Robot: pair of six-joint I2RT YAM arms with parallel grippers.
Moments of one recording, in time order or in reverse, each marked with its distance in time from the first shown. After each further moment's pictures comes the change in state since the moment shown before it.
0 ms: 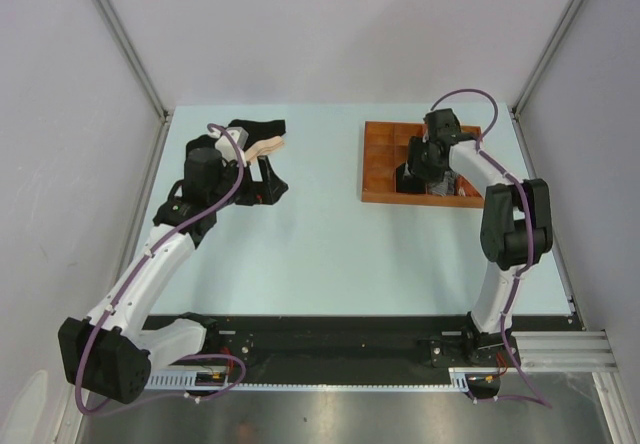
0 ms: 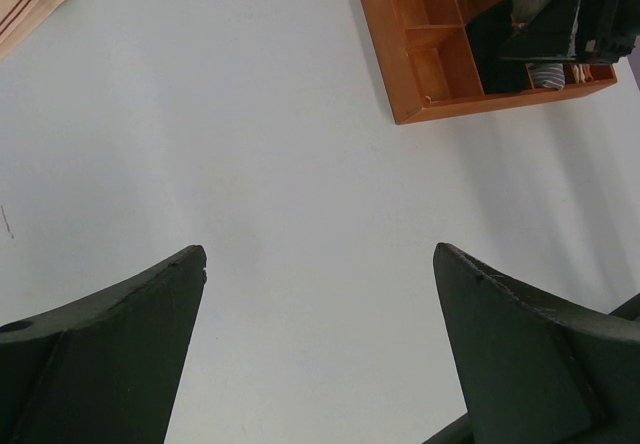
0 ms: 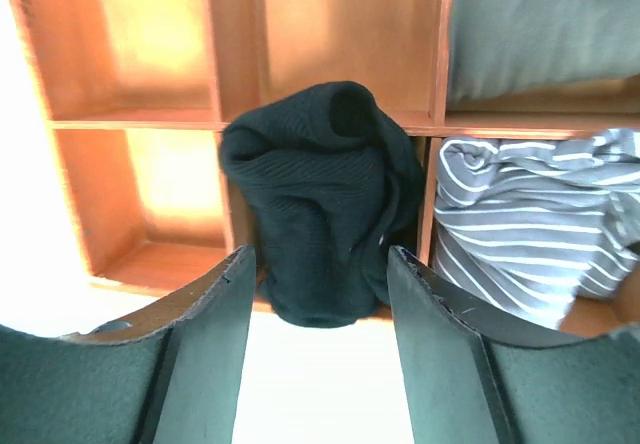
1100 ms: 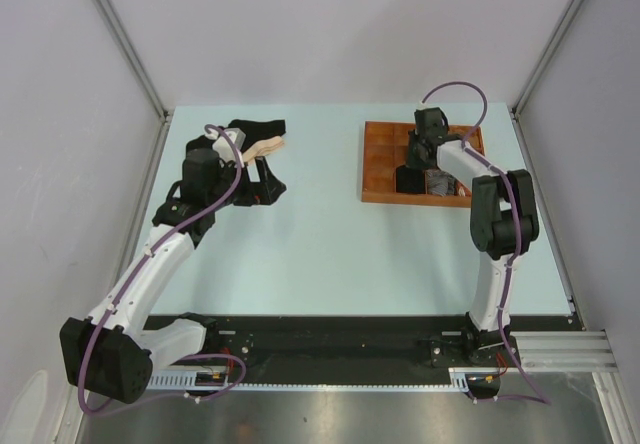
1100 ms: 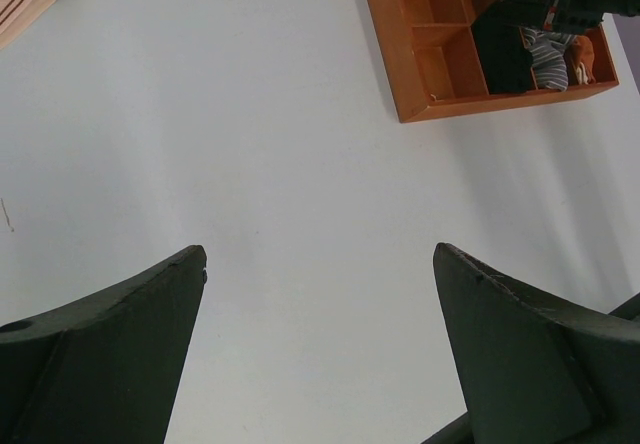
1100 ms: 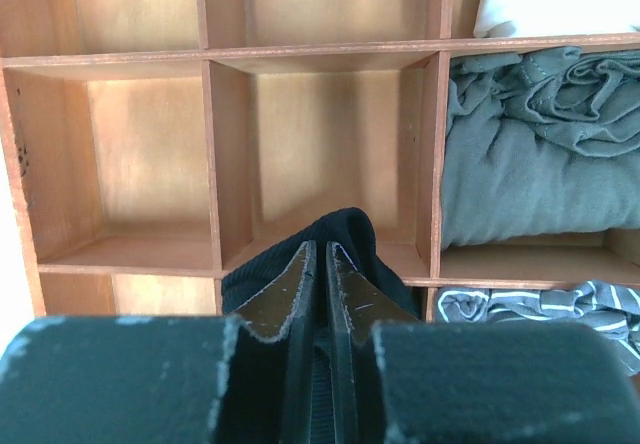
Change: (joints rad) left arm 0.026 0.001 -0.016 0.008 0.024 -0.007; right arm 0.032 0.111 0.056 0.183 0.156 -0.032
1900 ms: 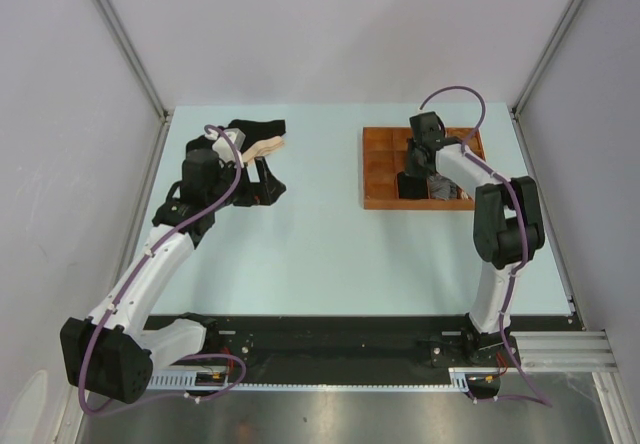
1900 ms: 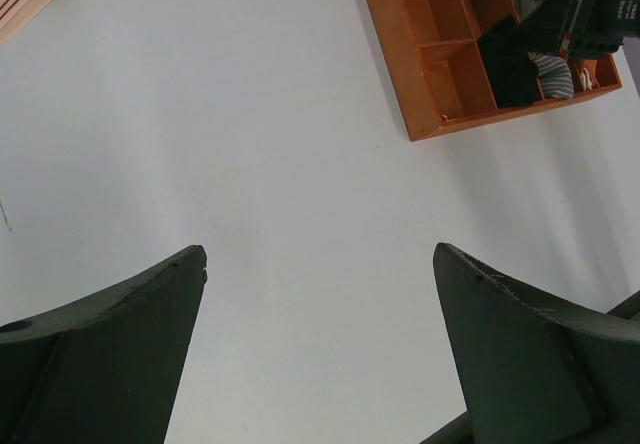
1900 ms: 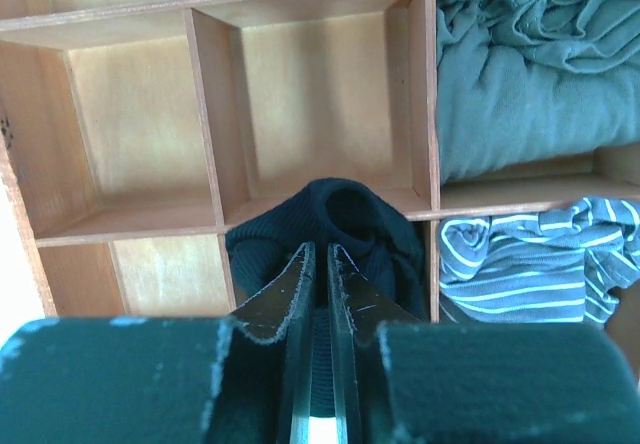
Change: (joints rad) left arm 0.005 0.000 -0.006 0.003 0.007 -0.001; right arm 0.045 -0.087 -0.066 -0.084 0.068 0.033
